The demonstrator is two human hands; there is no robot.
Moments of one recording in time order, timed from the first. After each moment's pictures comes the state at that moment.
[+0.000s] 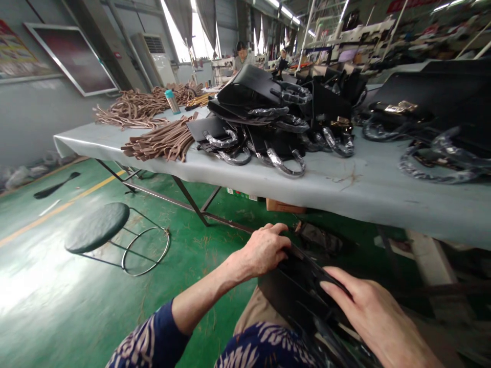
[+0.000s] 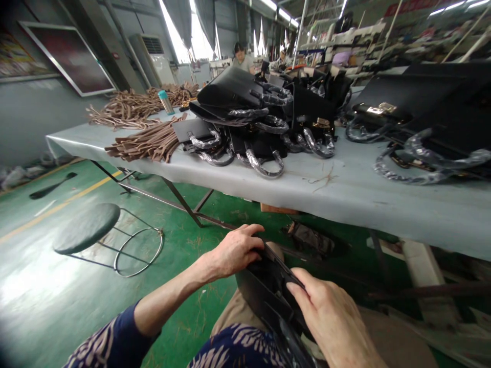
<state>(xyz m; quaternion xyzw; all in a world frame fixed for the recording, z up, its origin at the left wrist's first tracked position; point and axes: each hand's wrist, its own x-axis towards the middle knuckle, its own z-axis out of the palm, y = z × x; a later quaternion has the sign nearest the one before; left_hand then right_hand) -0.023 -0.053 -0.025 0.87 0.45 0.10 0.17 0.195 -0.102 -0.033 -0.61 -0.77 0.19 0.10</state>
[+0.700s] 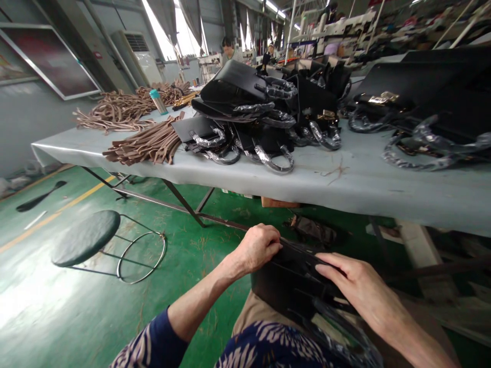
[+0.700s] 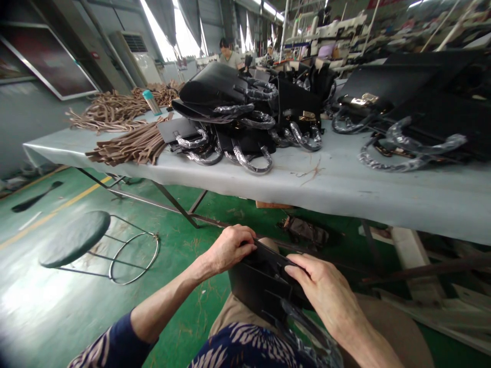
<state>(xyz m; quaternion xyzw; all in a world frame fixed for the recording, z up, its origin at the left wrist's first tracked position) -0.018 -0.044 -0.043 0.82 0.46 0.20 0.26 0.208 -0.083 -0.037 -0.57 -0.75 0.29 0.17</state>
